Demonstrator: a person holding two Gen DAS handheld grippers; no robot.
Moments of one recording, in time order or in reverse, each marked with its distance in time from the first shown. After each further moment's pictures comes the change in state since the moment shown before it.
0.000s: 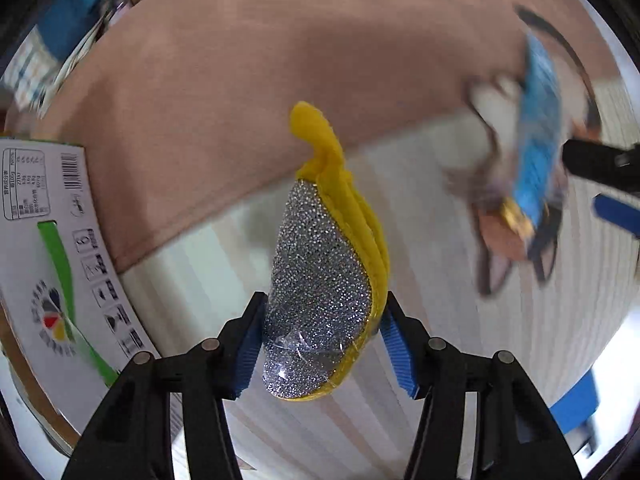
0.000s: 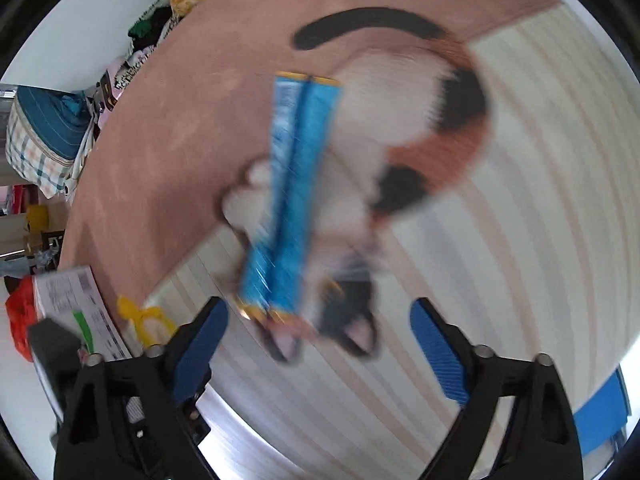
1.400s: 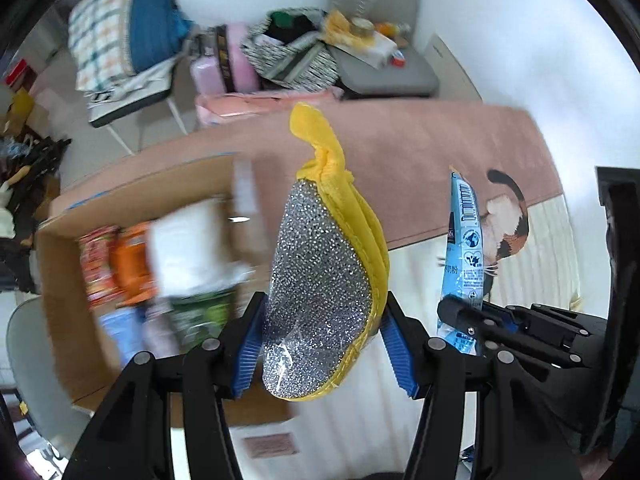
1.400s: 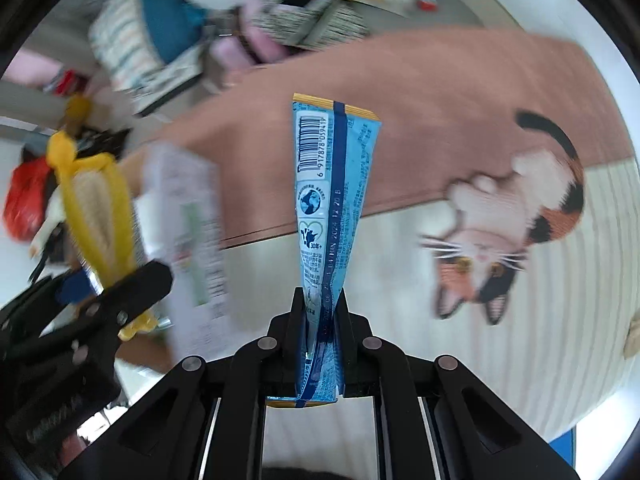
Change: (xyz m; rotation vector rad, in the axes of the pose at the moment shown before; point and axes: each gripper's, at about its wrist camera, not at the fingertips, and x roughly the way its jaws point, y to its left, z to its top) left arm -0.200 0.165 -0.103 -0.156 -0.354 -0.134; right arm -0.080 0.229 -0.146 -0.489 -0.093 0.036
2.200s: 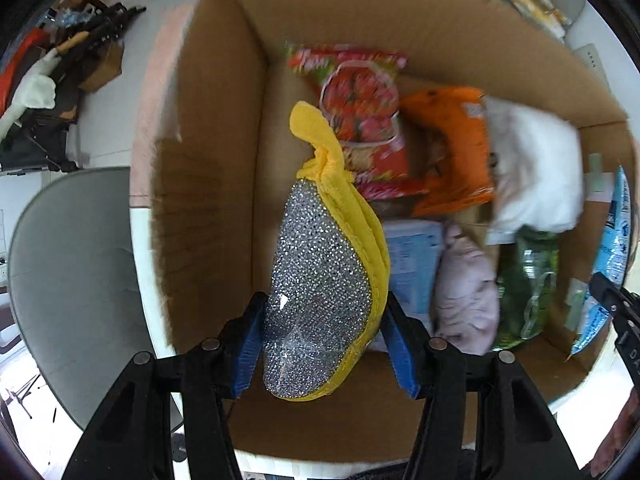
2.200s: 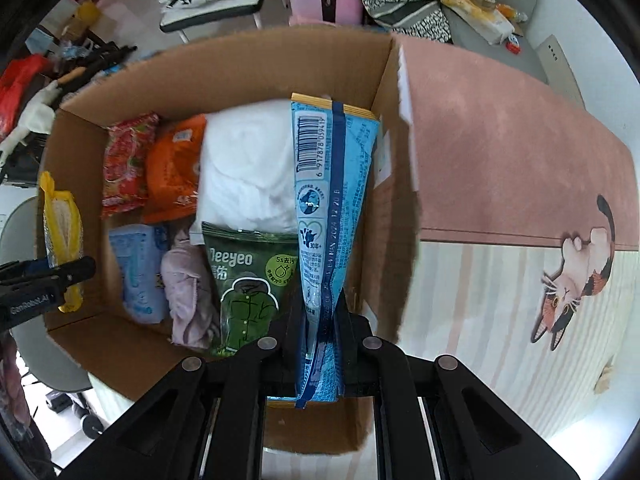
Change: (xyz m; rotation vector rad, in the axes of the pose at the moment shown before) left arm 0.111 0.281 -0.097 -0.273 0.332 0.132; right arm 0.142 0.175 -0.010 -0.193 0.127 -0.246
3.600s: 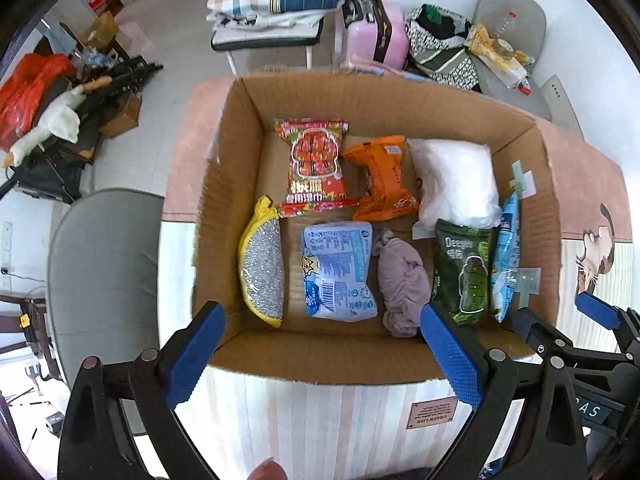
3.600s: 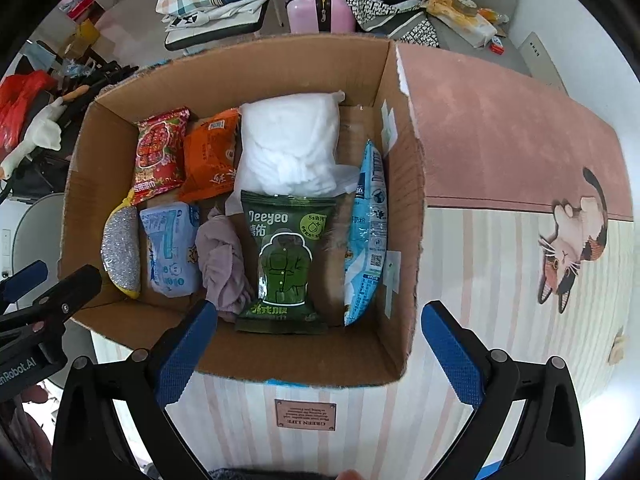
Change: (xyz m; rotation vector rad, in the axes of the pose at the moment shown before) left arm -0.087 -0.031 -0.085 0.006 -0.326 0.005; right arm -0.051 0.010 -0.057 0.046 -0.111 0.019
